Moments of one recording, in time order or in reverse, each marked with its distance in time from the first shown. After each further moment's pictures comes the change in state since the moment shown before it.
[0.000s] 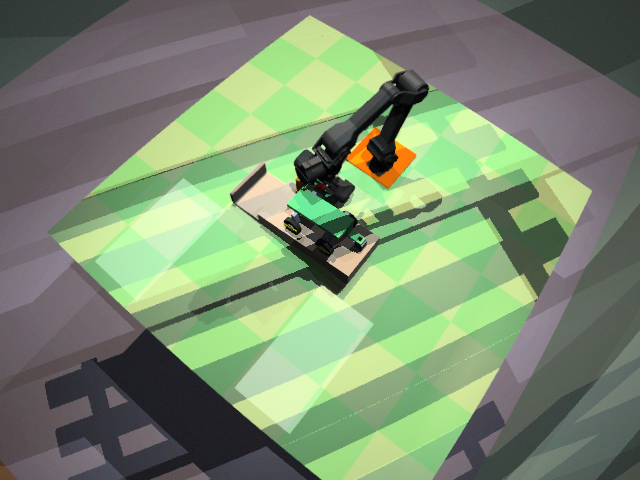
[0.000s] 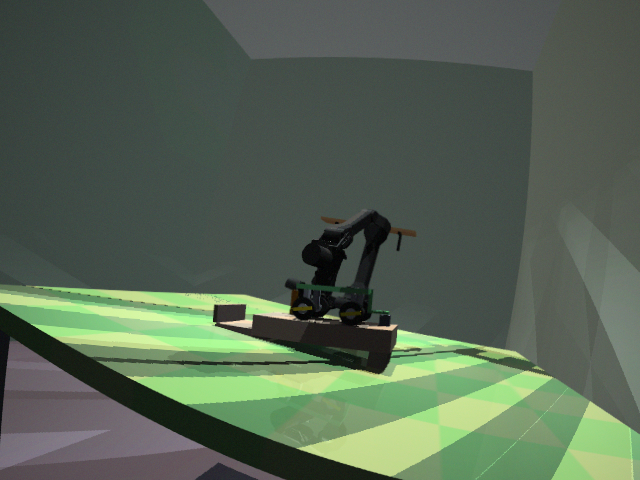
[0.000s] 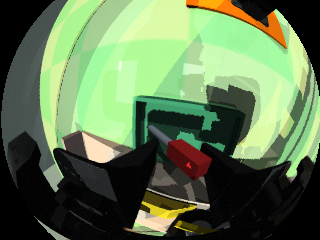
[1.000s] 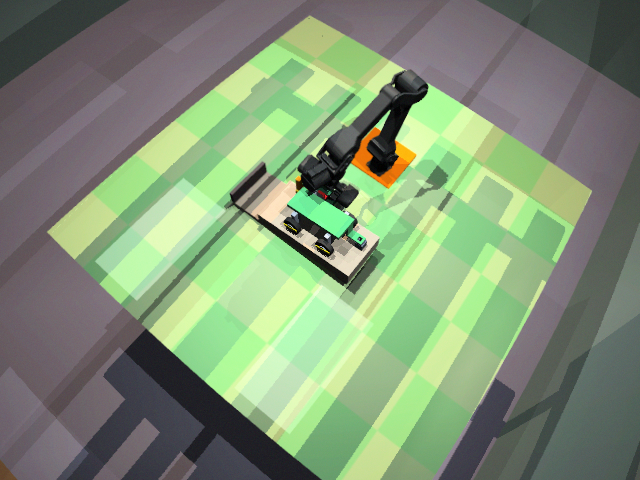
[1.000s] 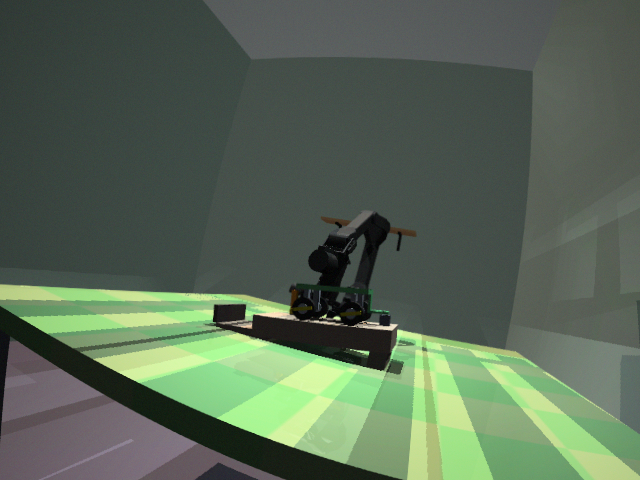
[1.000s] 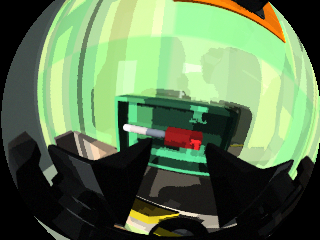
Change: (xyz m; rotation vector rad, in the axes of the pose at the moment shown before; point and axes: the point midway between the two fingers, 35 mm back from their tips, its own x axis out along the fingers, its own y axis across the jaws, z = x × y) arm 0.009 -0.017 -0.001 0.000 0.002 0.000
